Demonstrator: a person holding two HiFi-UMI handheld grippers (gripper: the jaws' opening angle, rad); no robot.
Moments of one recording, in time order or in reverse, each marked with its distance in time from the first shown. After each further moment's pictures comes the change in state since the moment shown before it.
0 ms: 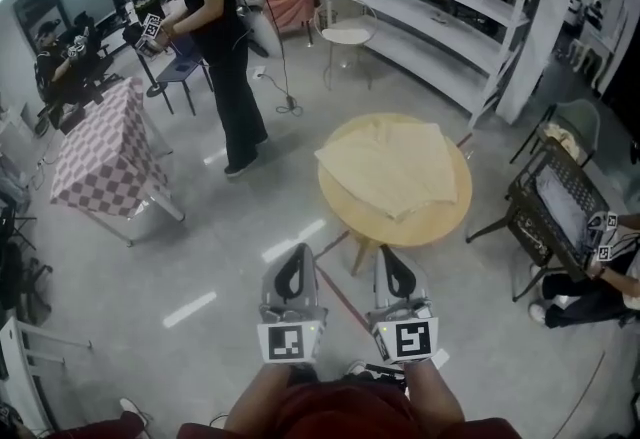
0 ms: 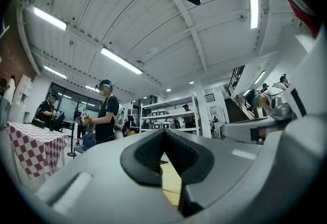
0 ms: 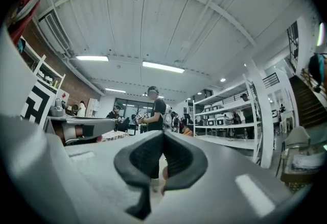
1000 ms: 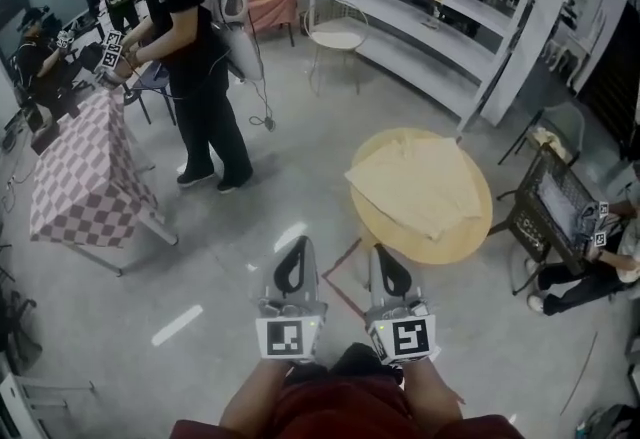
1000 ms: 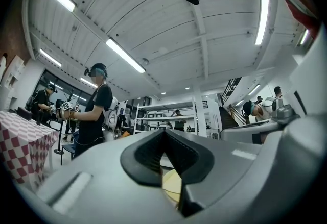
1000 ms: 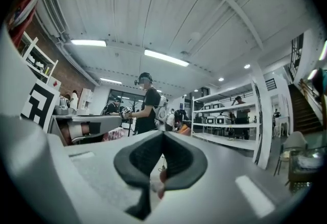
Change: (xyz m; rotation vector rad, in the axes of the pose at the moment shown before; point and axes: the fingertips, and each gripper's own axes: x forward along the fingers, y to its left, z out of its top) left arm 0.073 0.213 -0.013 -0.083 -0.045 -0.107; right arm 0.177 0.140 -0.009 -0.050 0.060 -0.071
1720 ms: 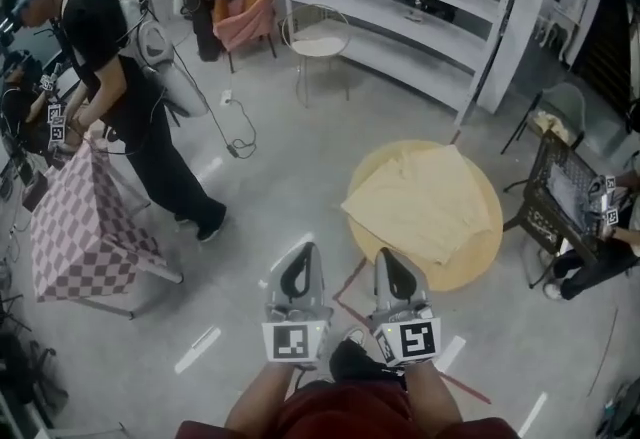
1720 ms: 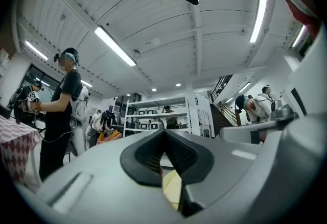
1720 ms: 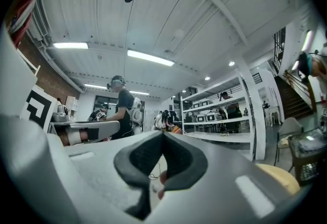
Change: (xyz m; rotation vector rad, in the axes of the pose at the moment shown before) left arm 0.123 0.013 -0.046 0.021 0.023 -0.124; right arm 0.094 -0.068 -0.033 0.104 -0.035 -0.124
